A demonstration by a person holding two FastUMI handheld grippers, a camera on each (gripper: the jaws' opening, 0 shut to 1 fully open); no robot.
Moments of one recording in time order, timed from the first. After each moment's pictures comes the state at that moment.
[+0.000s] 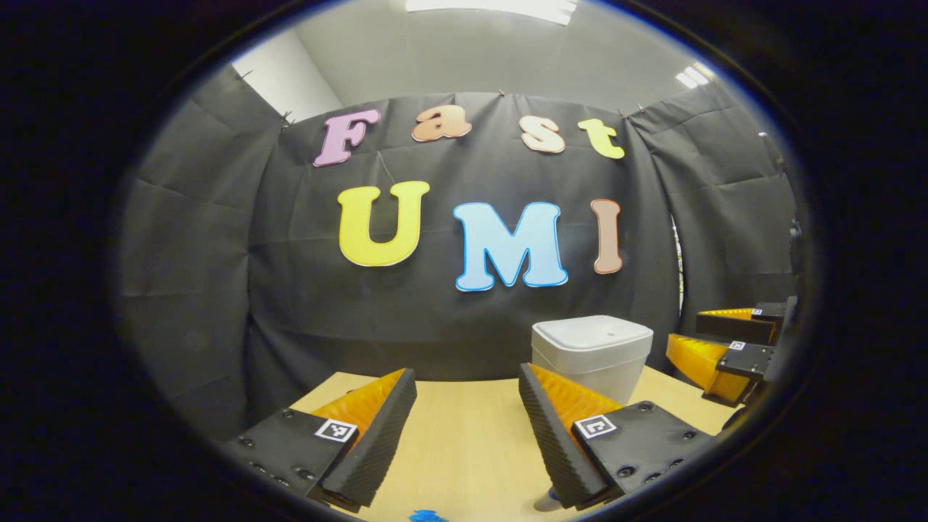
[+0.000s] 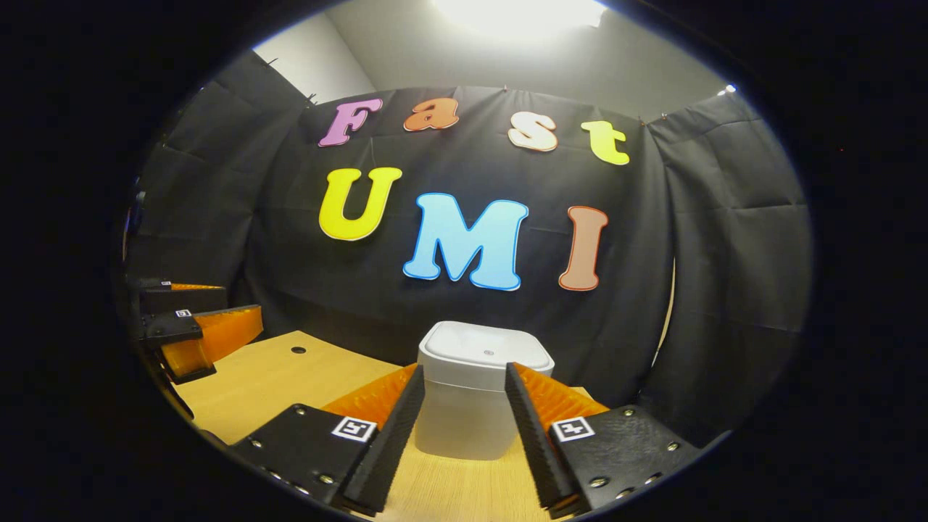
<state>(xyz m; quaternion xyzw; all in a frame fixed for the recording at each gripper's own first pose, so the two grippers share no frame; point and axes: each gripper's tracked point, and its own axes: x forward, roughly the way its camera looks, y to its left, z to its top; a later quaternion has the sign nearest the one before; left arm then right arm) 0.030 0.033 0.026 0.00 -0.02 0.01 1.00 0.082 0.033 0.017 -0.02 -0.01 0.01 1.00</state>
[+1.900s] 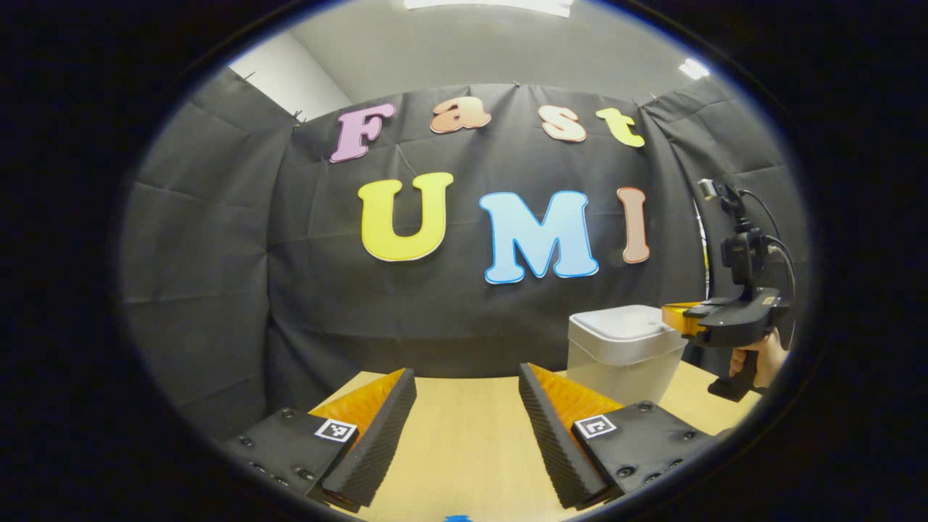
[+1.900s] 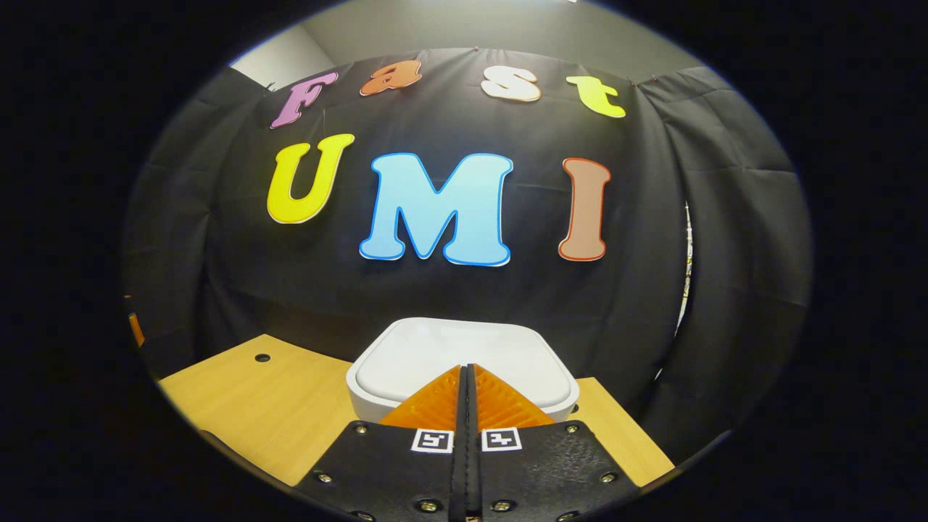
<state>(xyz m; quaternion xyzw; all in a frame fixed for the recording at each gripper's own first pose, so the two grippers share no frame) 0.034 0.067 0.018 0.01 0.00 0.06 1.00 0.235 0.008 -0.007 0.02 0.05 0.00 1.00</state>
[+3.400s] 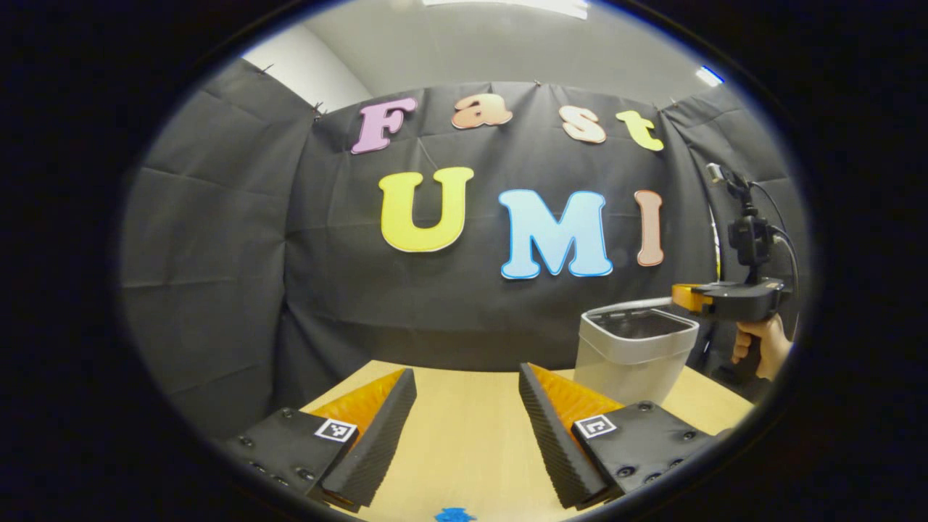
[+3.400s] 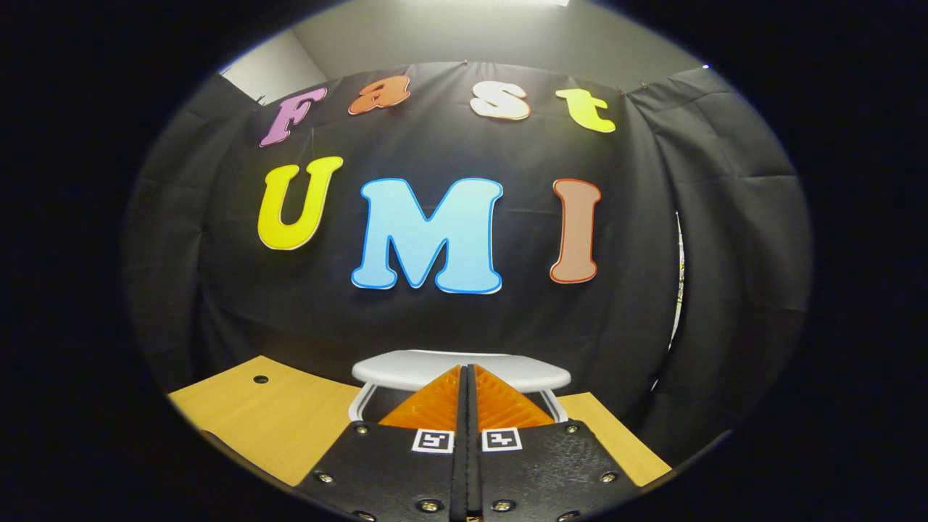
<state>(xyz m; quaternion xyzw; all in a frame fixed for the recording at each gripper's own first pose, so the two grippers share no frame) 0.023 0.070 0.014 -0.02 0.01 0.09 1.00 0.227 -0.005 0.044 0.02 0.01 -0.02 1.00</state>
